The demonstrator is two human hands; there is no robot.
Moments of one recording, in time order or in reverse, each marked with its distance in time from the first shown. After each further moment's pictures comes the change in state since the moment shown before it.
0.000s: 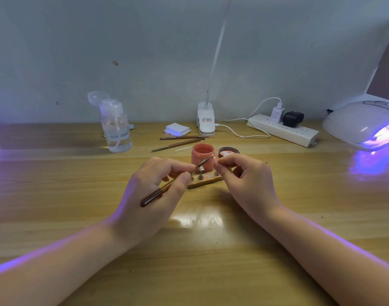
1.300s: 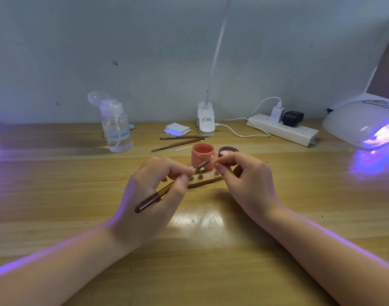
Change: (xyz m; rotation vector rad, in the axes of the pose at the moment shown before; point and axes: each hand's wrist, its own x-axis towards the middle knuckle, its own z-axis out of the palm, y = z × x) left_hand -0.003 0.002 0.001 -0.023 0.038 0.050; right_hand 0.000 -0.002 -0.001 -0.093 0.025 -0.080
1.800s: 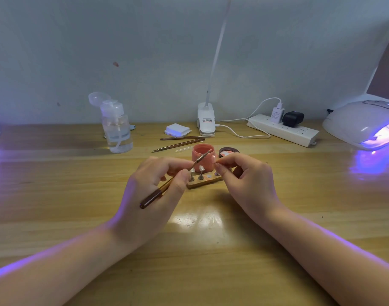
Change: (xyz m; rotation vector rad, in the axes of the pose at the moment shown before) left_hand 0.001 0.002 0.000 0.037 0.010 -0.052; right_hand 0.000 -0.001 0.000 0.015 0.003 0.016
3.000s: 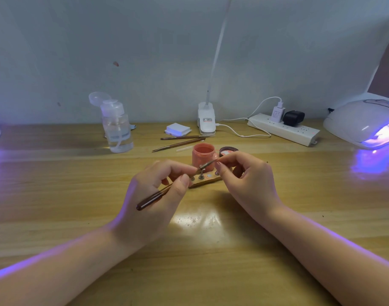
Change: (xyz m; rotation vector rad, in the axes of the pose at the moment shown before) left_hand -0.002 0.002 0.002 -0.116 -0.033 -0.064; right_hand -0.001 -0.004 -0.001 0.101 -0.023 0.059
